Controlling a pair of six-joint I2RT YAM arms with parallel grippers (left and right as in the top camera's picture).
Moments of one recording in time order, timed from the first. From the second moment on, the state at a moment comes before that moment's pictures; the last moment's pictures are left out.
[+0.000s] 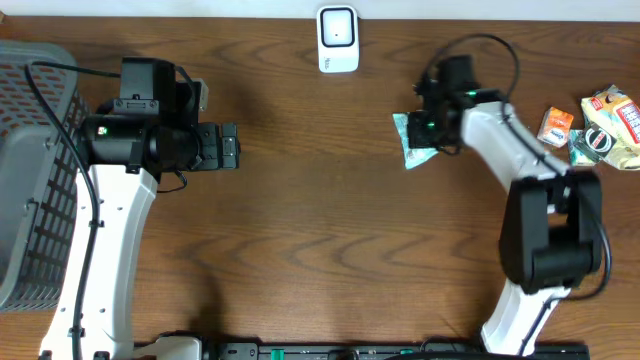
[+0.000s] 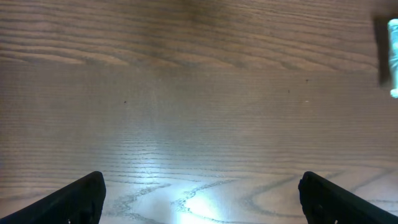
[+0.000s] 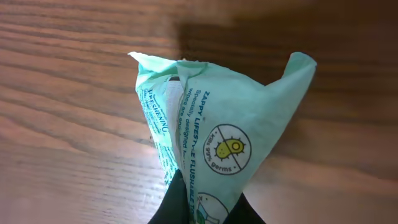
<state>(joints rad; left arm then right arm) -0.04 1.43 1.44 -1.16 0.16 -0.09 0.21 1.97 1.44 -0.69 -0.05 0.10</state>
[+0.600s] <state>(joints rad) -0.04 1.43 1.44 -1.16 0.16 -0.09 0.77 2.14 1.45 -0.76 0.77 0.16</state>
